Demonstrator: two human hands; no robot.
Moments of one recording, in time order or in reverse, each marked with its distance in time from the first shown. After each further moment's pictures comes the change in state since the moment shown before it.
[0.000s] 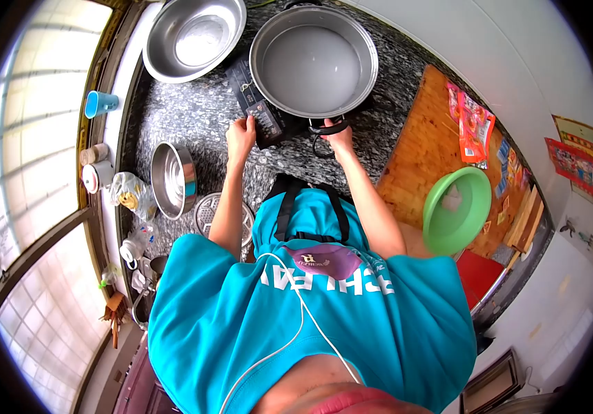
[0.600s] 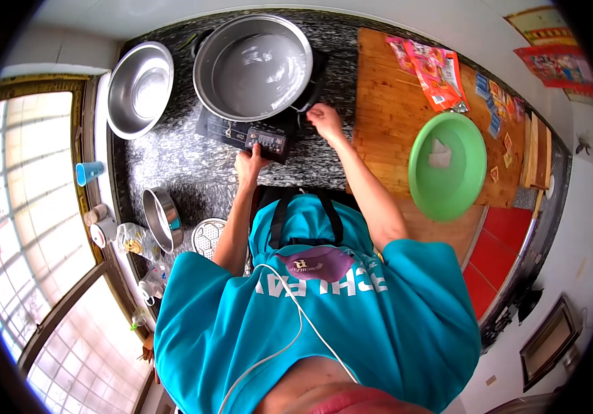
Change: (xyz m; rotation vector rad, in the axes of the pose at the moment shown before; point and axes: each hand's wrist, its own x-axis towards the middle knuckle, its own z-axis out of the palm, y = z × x) left_hand -0.058 0.015 0.114 -0.298 -0.311 -0.095; right_hand 0.025 -0.008 -0.102 -0.114 0.050 -0.320
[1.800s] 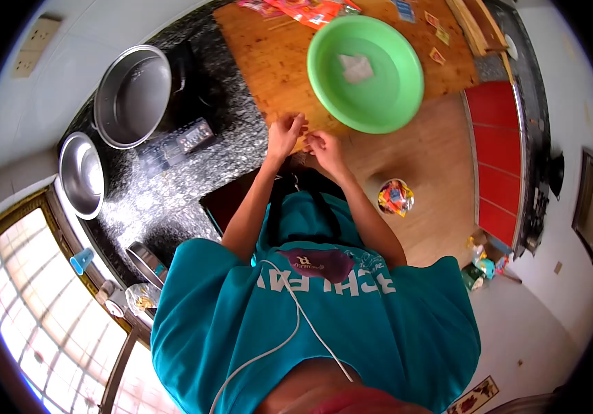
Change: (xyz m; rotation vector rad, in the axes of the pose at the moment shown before) left_hand -0.160 0.049 0.229 0.048 -0.819 0.246; right_hand -0.261 0.041 -0.136 0.269 0.411 0.115
